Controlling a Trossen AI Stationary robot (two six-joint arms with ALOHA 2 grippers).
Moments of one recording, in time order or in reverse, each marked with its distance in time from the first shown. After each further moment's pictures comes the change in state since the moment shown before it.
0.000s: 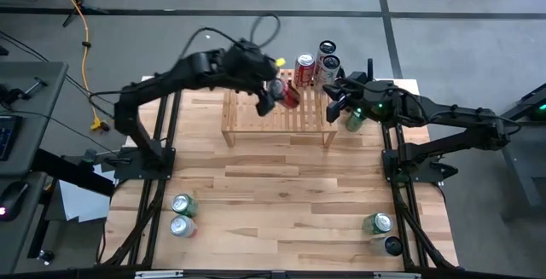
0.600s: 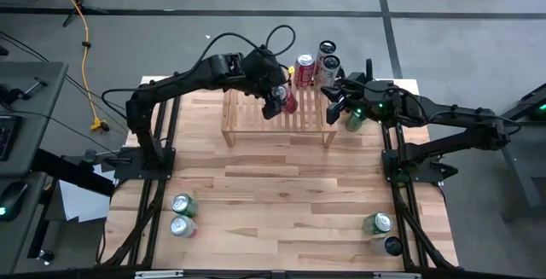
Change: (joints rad) left arm 0.019 0.099 0.002 -0.051 -0.006 0.054; right arm 0.000 0.000 0.000 0.007 -0.044 0.000
